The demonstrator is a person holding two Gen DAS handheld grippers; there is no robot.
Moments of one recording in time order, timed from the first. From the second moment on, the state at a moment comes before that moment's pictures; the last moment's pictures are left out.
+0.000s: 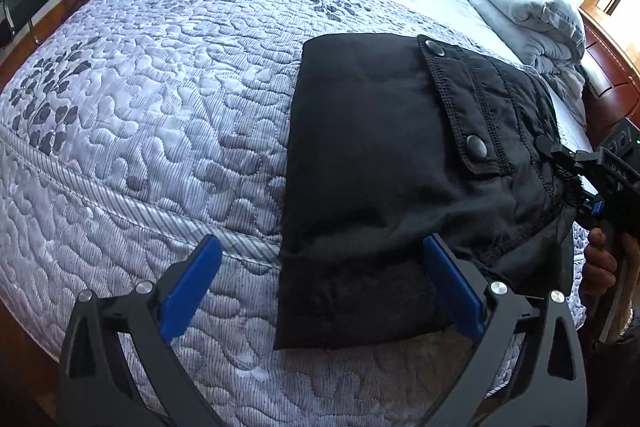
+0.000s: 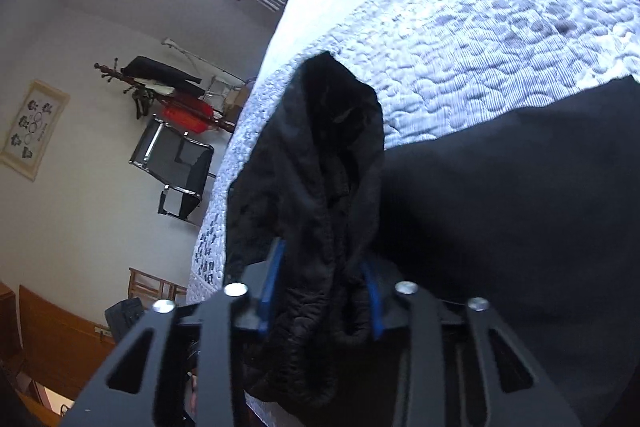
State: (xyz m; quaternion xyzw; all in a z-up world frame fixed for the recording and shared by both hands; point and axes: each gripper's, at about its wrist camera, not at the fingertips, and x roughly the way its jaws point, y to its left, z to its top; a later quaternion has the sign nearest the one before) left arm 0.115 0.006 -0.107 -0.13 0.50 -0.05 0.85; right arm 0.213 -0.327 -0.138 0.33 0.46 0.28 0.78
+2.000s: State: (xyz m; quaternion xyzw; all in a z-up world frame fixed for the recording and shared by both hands) left arm 0.113 -0.047 -0.072 -0.09 0.49 -0.08 0.86; right arm 0.157 -0.478 -0.133 0.42 0.43 0.22 0.77
